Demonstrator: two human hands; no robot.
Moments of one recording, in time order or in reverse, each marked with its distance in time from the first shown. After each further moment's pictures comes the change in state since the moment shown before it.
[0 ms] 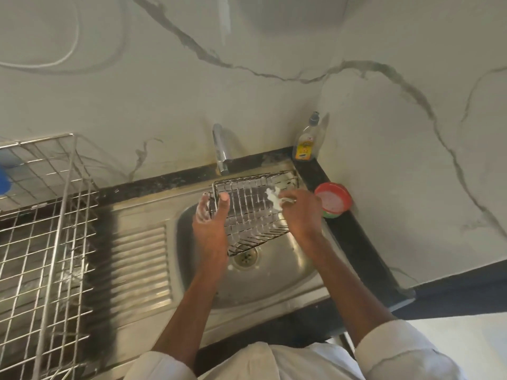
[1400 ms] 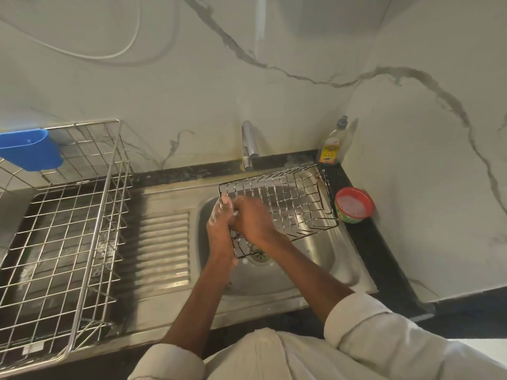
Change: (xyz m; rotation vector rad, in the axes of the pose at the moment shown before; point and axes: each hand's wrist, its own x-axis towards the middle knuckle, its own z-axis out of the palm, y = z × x) left_hand -0.011 -0.026 -0.037 -0.162 -0.092 -0.075; right_hand -0.056 -0.088 0.074 0.055 -0.410 -0.496
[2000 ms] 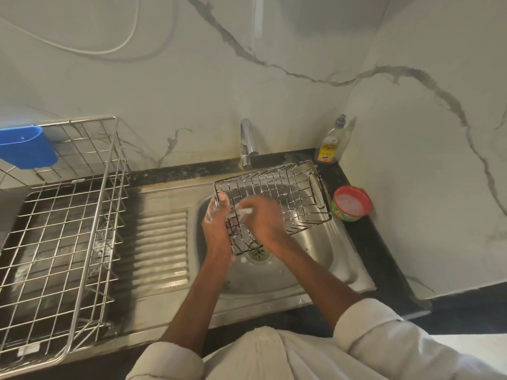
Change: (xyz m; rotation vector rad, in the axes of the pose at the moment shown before) left_hand -0.006 0.018 -0.001 0.010 0.062 0.063; right_hand -0.008 0.015 -0.008 0.052 0.071 0.186
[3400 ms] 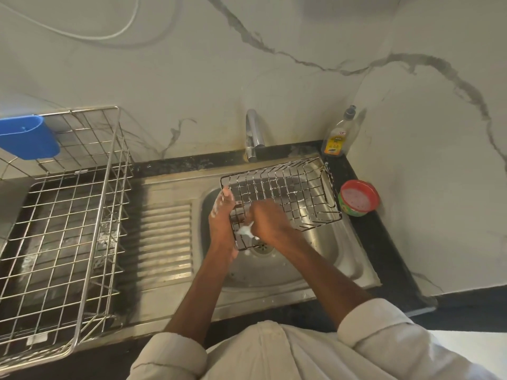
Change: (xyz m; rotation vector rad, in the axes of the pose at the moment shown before) left_hand 0.025 -0.026 -0.008 0.003 -0.073 -0.152; right_hand 0.009 0.019 0.010 -0.321 -0.289 -0.013
